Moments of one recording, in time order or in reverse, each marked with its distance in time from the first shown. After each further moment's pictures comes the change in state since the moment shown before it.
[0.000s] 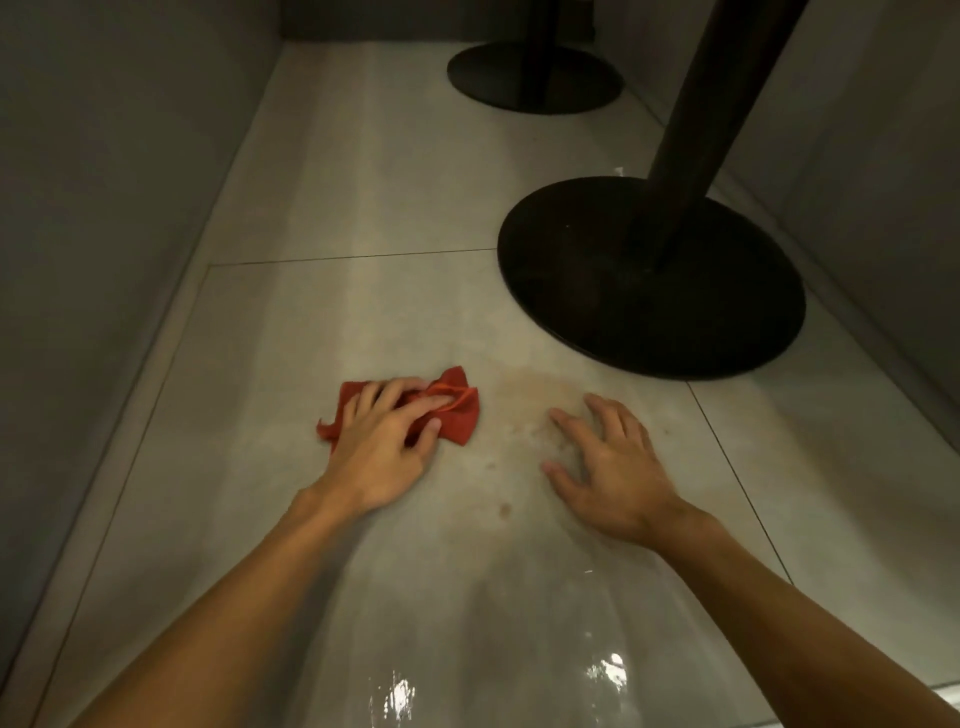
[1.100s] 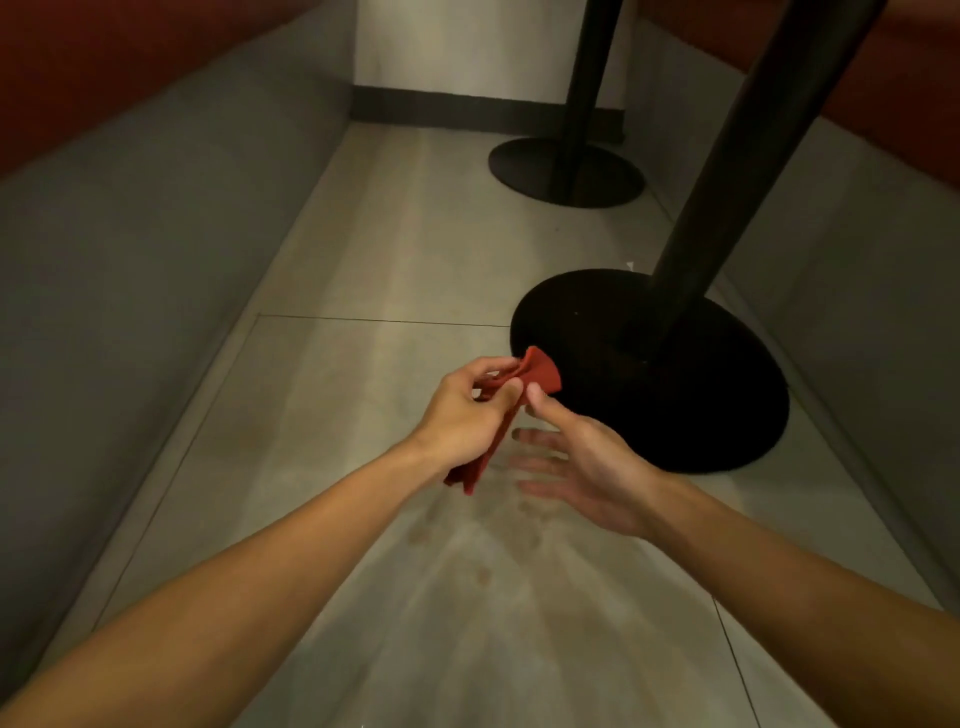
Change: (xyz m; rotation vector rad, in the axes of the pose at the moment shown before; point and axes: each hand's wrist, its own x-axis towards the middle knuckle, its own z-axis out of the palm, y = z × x) left_hand 0.086 0.131 -0.067 -0.927 0.055 -0.275; right_hand 0.034 -0.044 -0.118 1.332 -0.326 0.195
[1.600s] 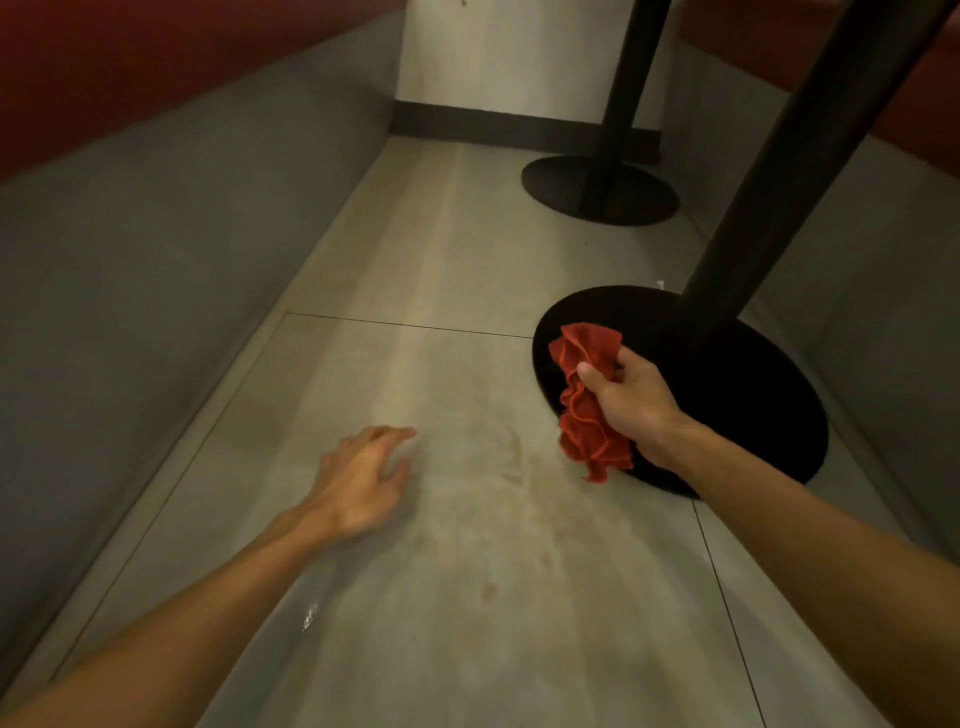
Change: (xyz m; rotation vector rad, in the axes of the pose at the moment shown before) left_hand -0.033 -0.097 -0.094 0.872 0.018 -0.098; right_hand 0.058 -0.034 -0.034 -0.388 0.387 -0.309
